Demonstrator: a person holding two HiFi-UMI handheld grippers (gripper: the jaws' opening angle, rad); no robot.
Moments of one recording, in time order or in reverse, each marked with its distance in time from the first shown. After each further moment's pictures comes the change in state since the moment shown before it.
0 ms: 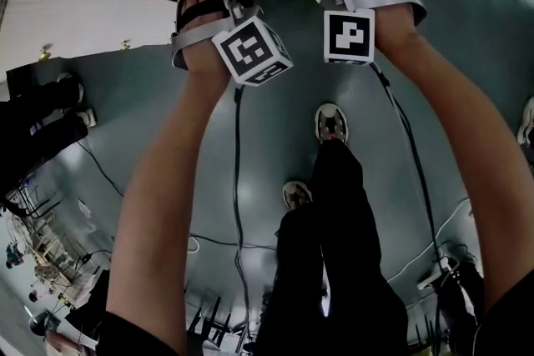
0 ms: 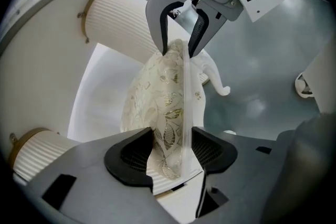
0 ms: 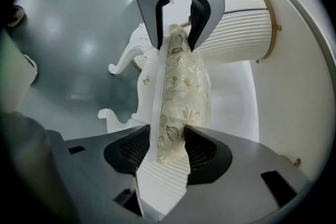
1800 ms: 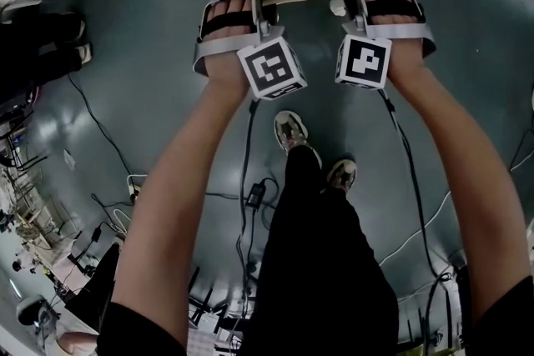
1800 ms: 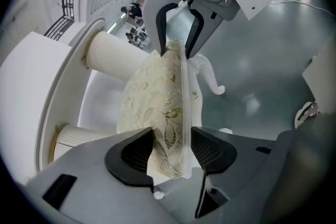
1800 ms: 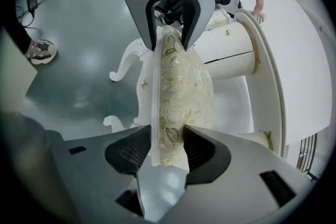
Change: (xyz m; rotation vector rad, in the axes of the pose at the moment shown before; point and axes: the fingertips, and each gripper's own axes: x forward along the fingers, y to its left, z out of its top) left arm -0.243 -0.119 0.079 0.045 -0.009 -0.058; right arm -0.267 0.093 -0.030 0.038 0.047 0.102
